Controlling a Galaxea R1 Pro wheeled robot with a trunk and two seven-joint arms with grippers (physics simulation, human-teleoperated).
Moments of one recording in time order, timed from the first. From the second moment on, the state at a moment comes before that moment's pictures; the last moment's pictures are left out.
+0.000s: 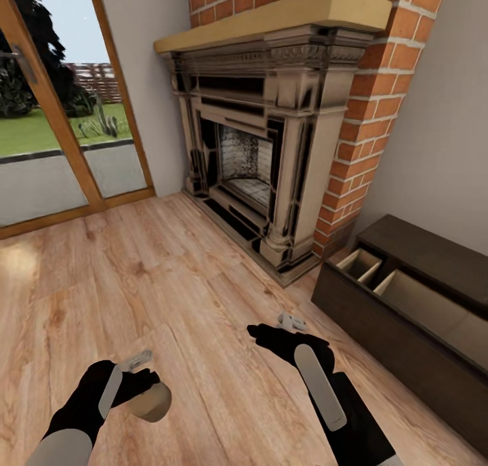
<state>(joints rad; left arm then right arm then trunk) -0.54 0.04 0.35 -0.76 0.10 0.83 -0.01 -0.42 0.13 0.28 -1.37 -0.77 0.72 -0.47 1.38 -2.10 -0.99</state>
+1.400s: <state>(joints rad) -0.54 0.04 0.35 -0.76 0.10 0.81 0.07 -0.42 0.13 0.27 -1.37 -0.78 0.72 -0.54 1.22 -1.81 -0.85</state>
